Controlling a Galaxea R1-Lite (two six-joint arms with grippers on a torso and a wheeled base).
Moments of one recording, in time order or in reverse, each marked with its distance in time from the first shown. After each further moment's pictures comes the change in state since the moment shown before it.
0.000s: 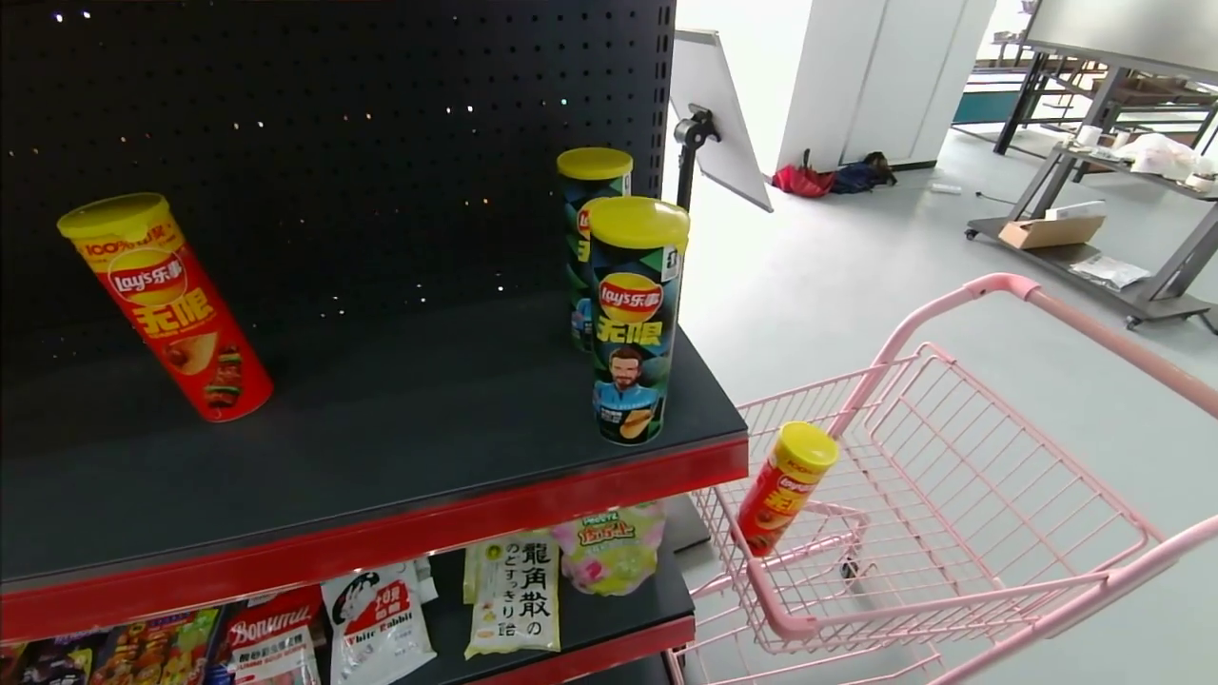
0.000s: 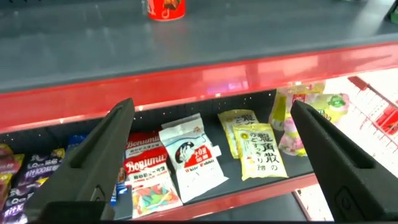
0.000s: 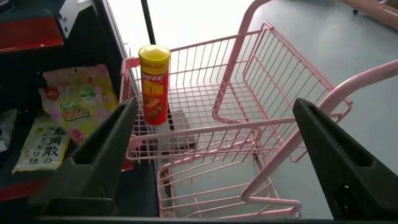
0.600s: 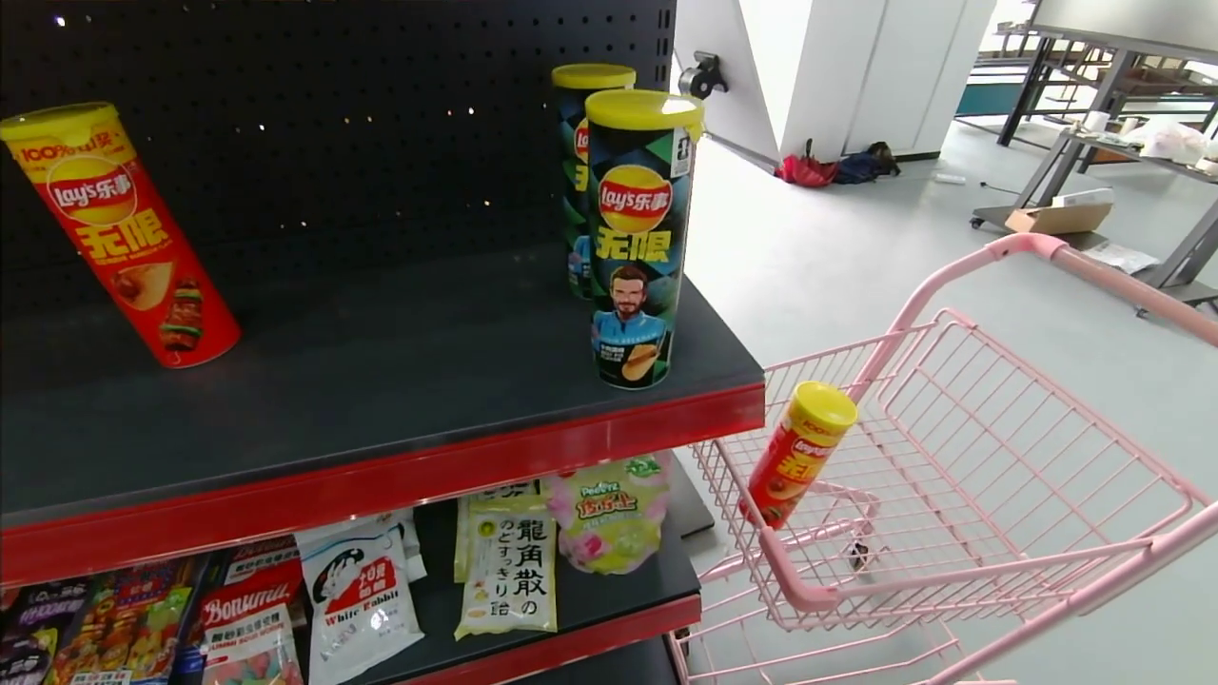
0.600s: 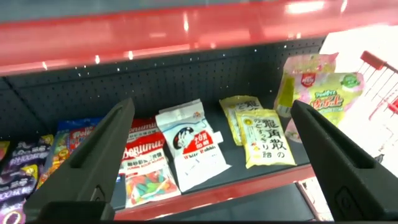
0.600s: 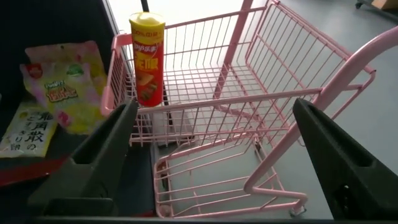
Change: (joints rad) left arm 0.000 0.000 0.000 0.000 0.000 0.000; right arm 0.000 0.000 0.000 0.000 0.000 -0.002
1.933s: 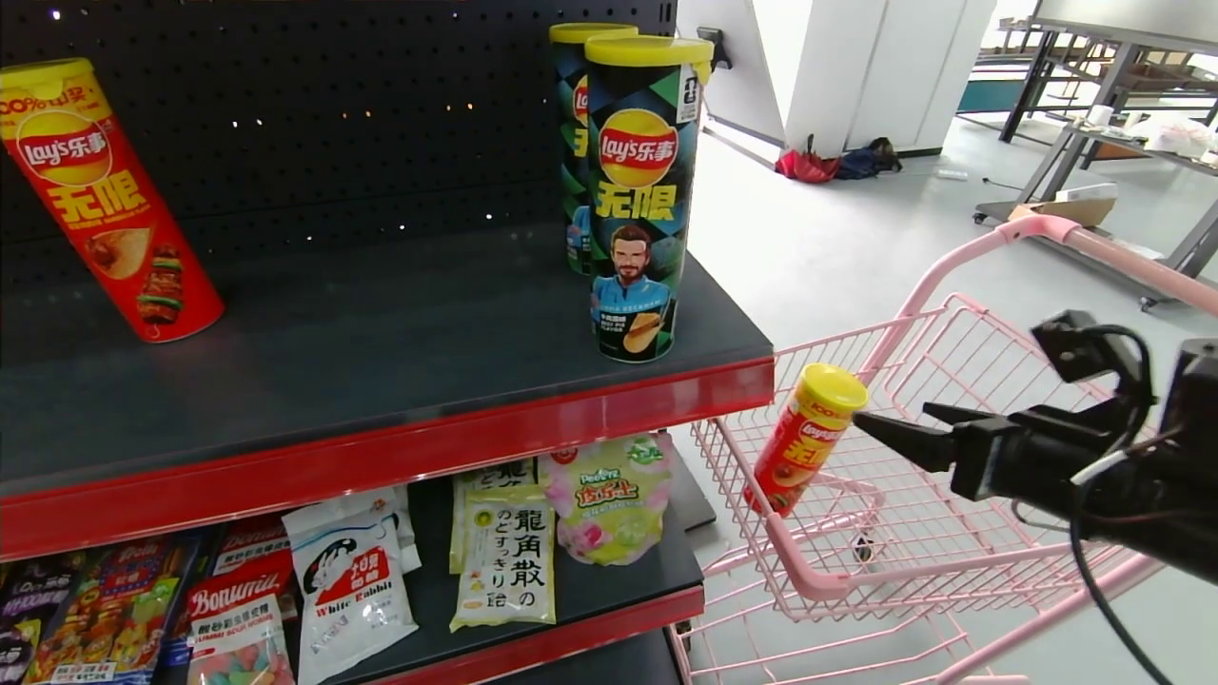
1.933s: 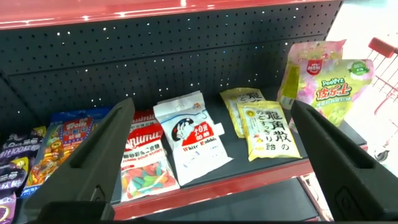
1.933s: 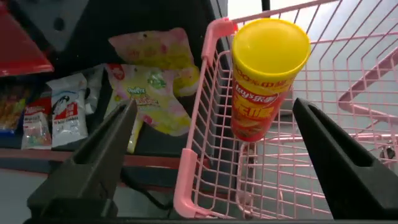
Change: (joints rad) left arm 0.000 0.000 0.000 0.000 0.000 0.000; right arm 0.221 1.506 -0.405 -0.810 0.241 0.157
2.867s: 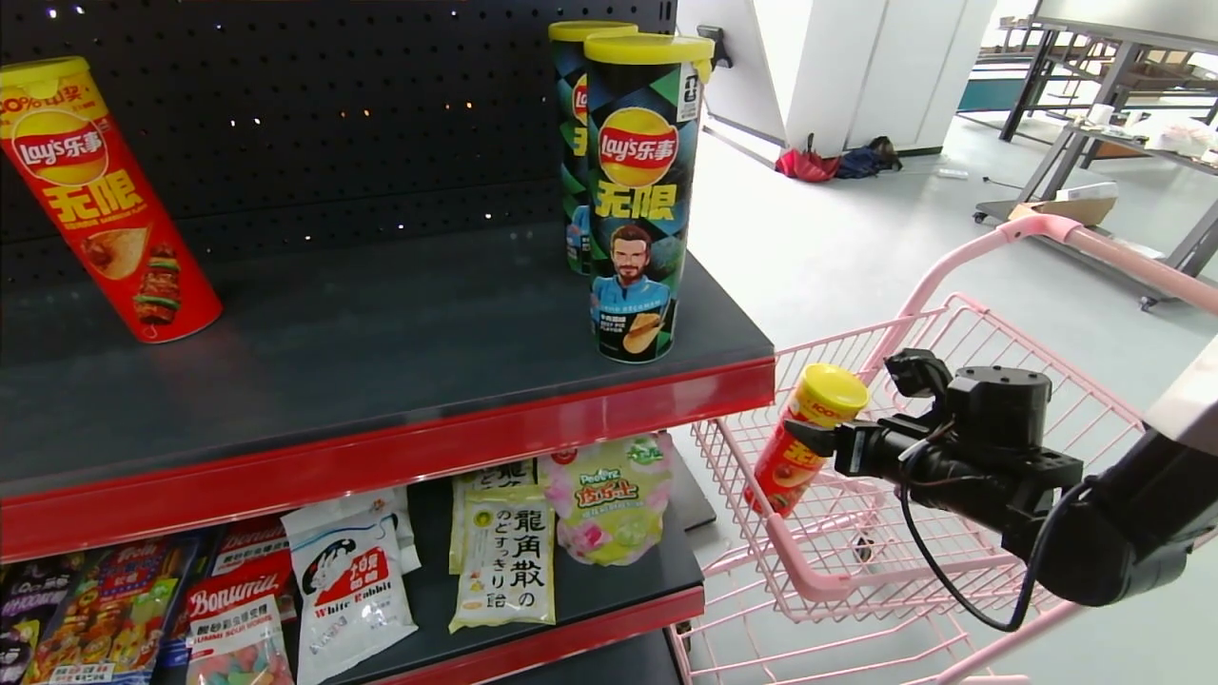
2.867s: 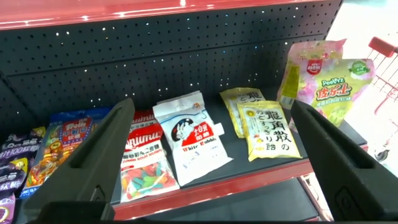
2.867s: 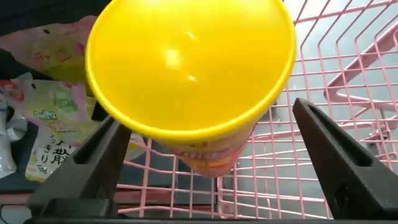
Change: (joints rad) left arm 0.000 0.000 0.000 0.000 0.000 0.001; right arm -0.036 0.538 -0.160 -0.299 -0.082 0.001
